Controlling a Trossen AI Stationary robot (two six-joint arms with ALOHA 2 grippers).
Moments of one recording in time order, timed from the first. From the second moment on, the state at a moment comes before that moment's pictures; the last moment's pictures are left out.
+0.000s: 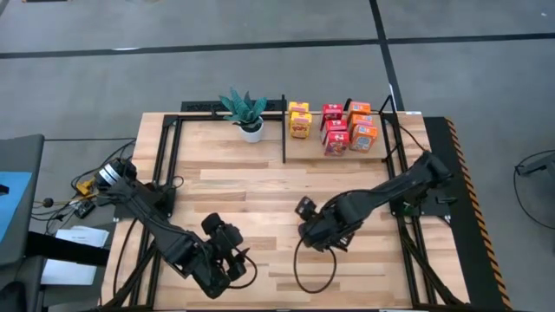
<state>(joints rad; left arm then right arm) -0.74 1.69 1.46 -0.96 -0.74 -1.14 0.41 1.77 1.58 -1.17 0.24 -0.58</state>
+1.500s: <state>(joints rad) -0.74 1.70 1.45 -1.07 -0.83 -1.24 0.30 1.85 1.58 -1.09 0.13 -1.09</state>
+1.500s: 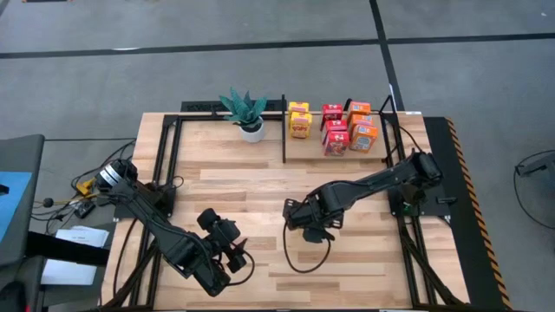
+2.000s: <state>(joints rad) -0.74 1.70 1.45 -1.09 -0.83 -1.25 0.29 1.86 1.58 -1.08 0.07 -1.10</state>
